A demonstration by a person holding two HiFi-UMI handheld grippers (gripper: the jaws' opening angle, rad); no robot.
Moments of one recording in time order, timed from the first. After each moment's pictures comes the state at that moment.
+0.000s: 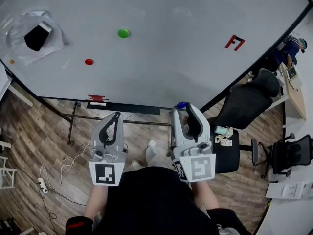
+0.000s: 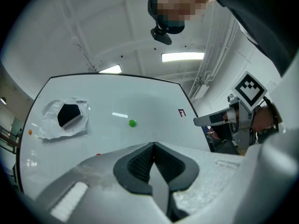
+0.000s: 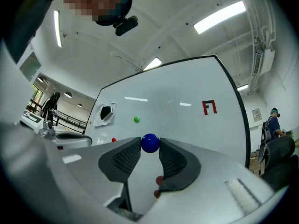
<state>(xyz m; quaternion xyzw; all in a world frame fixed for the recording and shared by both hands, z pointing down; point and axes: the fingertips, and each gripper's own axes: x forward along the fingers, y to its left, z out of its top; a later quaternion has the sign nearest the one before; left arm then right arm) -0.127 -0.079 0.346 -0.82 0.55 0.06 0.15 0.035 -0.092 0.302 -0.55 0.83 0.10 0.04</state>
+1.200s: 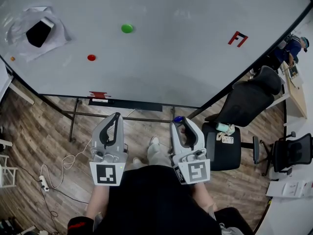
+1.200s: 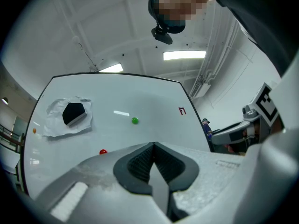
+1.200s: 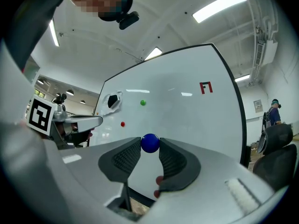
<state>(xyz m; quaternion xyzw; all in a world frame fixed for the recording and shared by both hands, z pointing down) -0.137 -0.067 0.356 -0.82 0.55 0.05 0.14 0.036 -0.062 0.375 -0.54 0.84 0.06 0.01</state>
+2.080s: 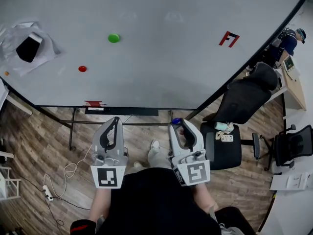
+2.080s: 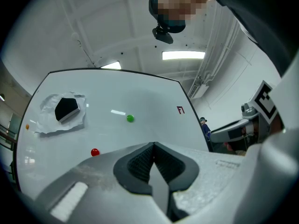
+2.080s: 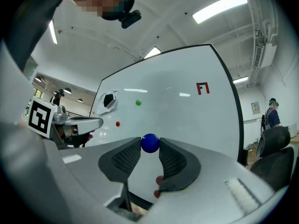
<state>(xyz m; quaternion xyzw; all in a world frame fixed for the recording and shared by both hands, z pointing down) -0.123 -0.087 0.361 -0.83 0.54 0.05 0.13 0.046 -0.076 0.371 -0.55 0.83 0.06 0.00</state>
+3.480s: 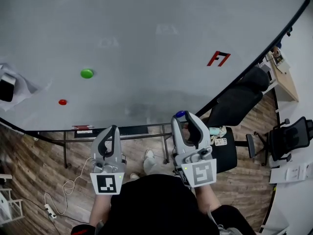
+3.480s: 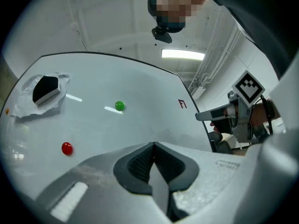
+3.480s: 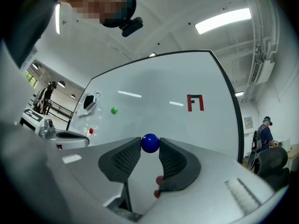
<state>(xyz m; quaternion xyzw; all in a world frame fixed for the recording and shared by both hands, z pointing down) -0.083 -0.167 0.365 -0.85 0.51 0.06 0.12 0.093 -0.159 0.301 -0.59 0.80 0.13 0.03</state>
